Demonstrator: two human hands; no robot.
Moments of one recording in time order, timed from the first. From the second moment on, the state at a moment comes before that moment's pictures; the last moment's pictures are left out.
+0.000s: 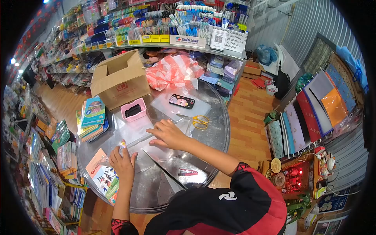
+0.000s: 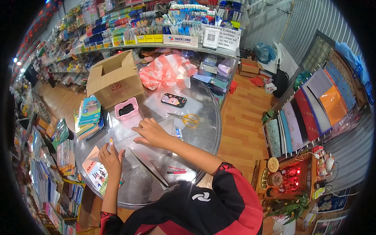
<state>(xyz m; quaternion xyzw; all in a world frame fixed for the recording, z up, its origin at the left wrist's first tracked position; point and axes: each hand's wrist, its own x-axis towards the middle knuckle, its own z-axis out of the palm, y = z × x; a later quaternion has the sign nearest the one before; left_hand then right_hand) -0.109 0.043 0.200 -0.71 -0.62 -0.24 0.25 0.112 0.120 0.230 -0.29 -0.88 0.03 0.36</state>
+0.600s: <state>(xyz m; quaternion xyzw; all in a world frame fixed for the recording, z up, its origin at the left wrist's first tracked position) -0.106 0.035 0.195 -0.63 -0.72 -0.22 0.22 0.104 0.130 0.221 -0.32 -0.86 0.03 0.39</state>
